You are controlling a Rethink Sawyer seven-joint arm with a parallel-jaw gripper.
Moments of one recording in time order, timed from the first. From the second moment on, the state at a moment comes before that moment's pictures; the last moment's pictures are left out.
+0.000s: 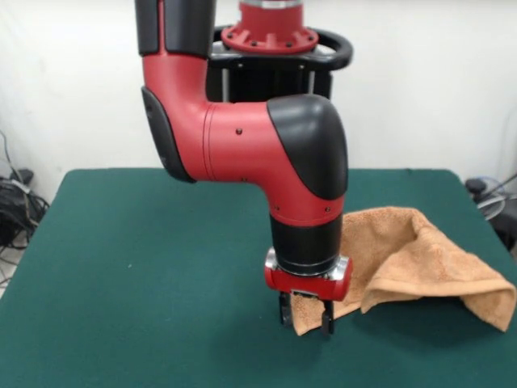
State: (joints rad) arm -0.33 -0.33 0.16 1.47 -0.08 0.41 1.88
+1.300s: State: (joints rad) arm -0.34 -0.32 0.16 1.43 -0.09 0.47 1.88
